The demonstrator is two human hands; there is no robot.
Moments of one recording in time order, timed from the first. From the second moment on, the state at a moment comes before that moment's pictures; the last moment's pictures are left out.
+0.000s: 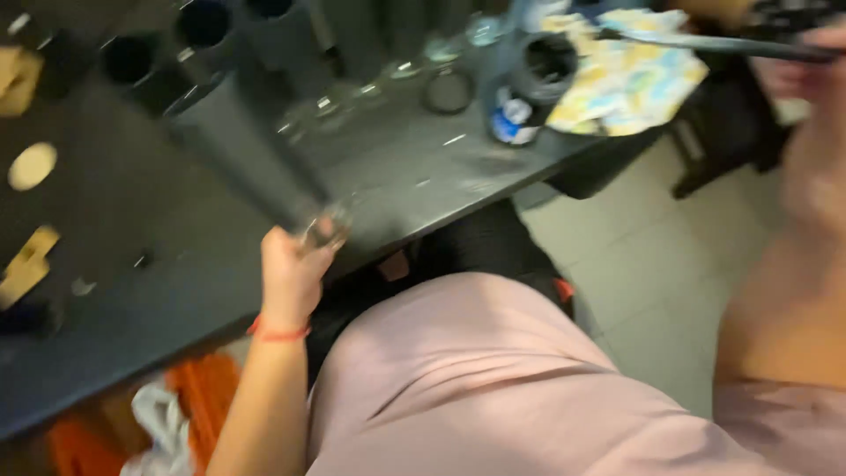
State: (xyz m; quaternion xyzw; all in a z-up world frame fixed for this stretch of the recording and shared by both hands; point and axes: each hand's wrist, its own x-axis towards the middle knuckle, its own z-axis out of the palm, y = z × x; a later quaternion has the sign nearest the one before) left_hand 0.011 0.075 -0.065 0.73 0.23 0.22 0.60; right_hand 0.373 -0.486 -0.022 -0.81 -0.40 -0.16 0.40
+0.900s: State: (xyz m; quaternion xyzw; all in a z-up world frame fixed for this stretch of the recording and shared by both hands) left_hand 0.035 0.065 -0.067 0.57 -0.08 0.13 0.81; right_hand 0.286 -0.214 0.133 -0.88 -0.41 0.02 0.23
